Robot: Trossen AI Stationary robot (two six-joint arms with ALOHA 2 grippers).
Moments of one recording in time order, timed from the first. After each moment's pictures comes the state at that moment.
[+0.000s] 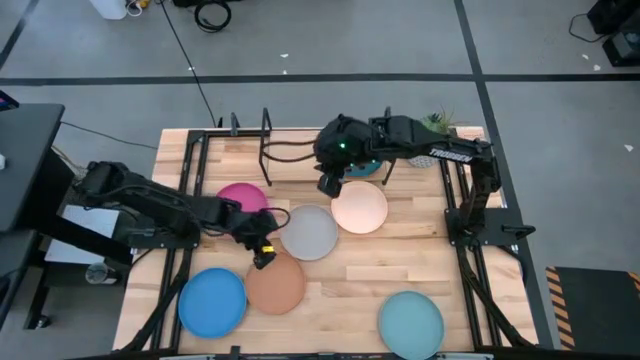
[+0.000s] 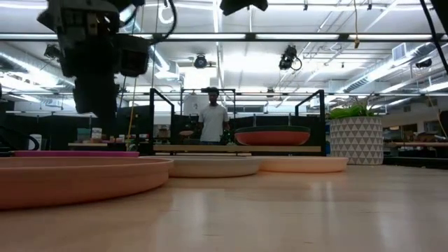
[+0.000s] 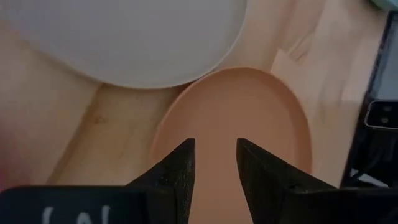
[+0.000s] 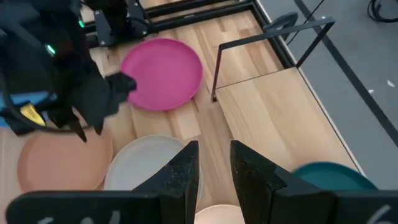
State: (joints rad) left arm -0.20 1.33 0.68 -0.30 0.14 -0.78; right arm -0.06 1.84 2.16 -1.12 0.17 0.19
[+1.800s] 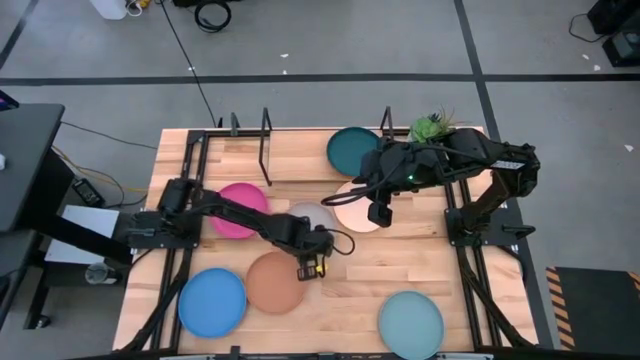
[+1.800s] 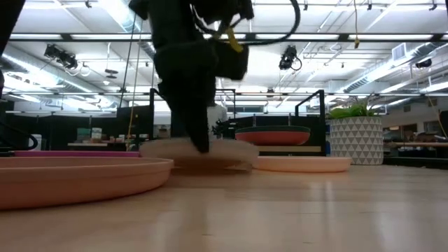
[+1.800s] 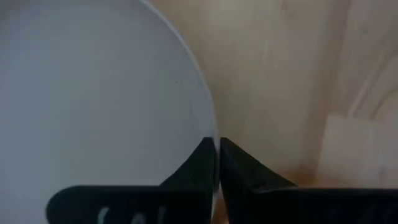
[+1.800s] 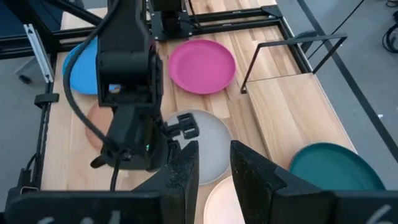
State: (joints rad) left arm -0.22 1.96 1.39 -0.66 -0.07 -0.34; right arm 0.21 1.63 2.16 -1.31 0.29 0.27
